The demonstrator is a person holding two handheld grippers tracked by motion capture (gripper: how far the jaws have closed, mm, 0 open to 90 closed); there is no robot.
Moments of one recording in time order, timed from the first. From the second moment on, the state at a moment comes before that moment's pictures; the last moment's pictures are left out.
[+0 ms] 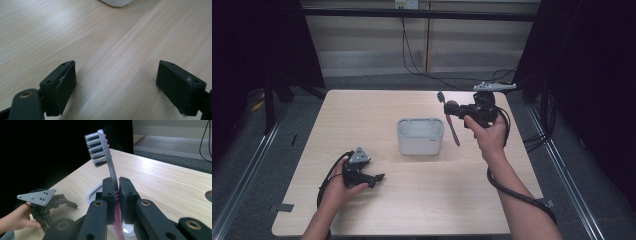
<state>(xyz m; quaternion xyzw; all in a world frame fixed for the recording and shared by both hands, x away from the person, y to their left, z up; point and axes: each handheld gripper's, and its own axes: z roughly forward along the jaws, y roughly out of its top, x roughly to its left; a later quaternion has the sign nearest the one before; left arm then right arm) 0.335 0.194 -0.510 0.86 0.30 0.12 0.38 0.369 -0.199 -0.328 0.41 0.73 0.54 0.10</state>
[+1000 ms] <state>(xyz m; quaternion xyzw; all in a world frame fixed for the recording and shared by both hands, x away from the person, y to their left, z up) 0.336 0.194 -0.510 0.87 0.30 0.12 0.38 0.381 -0.196 -0.316 0.41 0.70 0.58 0.12</state>
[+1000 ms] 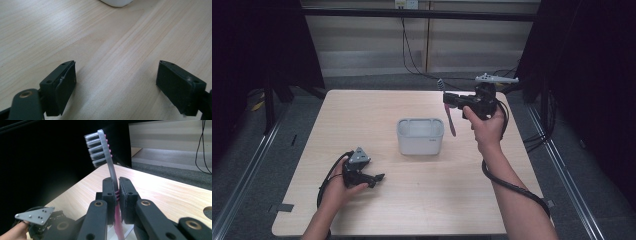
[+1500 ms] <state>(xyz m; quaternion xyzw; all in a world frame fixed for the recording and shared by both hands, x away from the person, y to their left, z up) 0.336 0.194 -0.510 0.87 0.30 0.12 0.38 0.389 -0.190 -0.312 0.40 0.70 0.58 0.12</state>
